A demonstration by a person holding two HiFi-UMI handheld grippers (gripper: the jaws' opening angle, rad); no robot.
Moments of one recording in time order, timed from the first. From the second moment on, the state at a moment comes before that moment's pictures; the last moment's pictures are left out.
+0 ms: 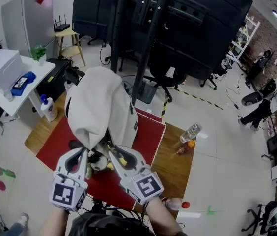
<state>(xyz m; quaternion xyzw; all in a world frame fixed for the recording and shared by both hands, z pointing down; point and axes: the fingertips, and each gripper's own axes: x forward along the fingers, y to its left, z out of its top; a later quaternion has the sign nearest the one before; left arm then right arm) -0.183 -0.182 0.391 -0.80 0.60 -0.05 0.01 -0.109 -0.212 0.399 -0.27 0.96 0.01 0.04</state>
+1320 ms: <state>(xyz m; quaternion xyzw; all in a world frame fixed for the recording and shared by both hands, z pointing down) -0.197 -0.213 0.375 -0.84 0.53 -0.04 -0.02 -0.174 -0.206 0.401 -0.15 0.97 0.15 -0.10</state>
